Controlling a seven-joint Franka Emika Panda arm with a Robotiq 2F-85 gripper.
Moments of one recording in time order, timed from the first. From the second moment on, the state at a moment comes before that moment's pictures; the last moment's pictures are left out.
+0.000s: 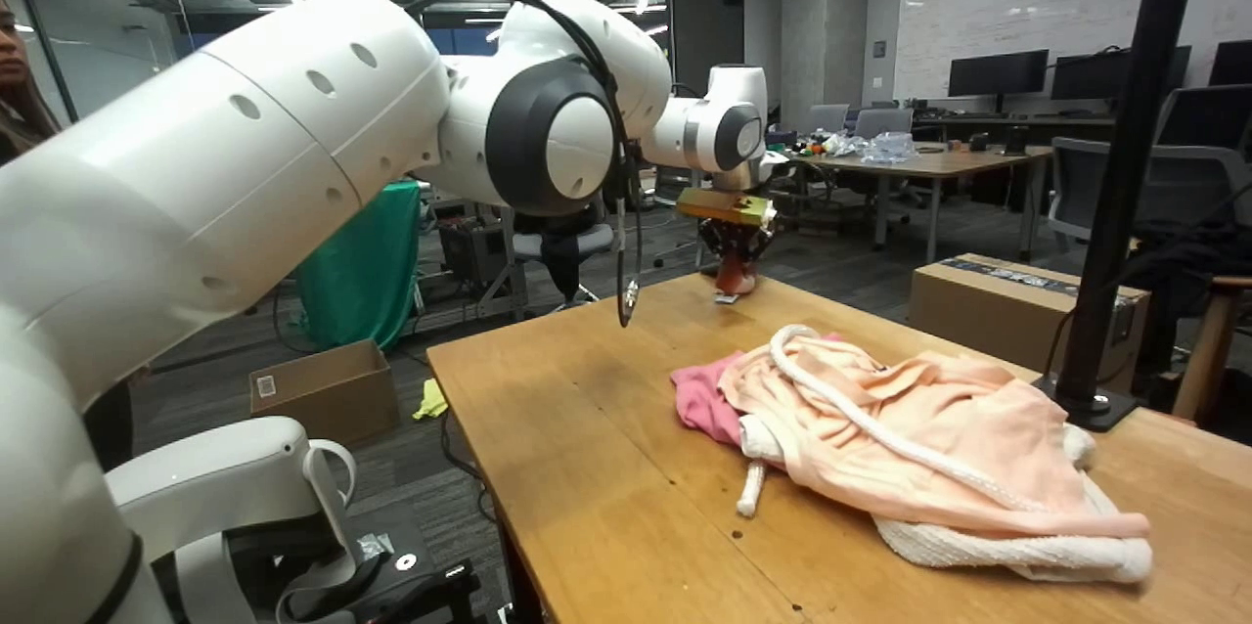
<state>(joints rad) 0.29 1.03 0.17 -0.86 -0.06 2.09 -0.05</state>
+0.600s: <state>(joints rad) 0.28 0.96 0.19 -0.96 -0.03 2.07 -0.05</state>
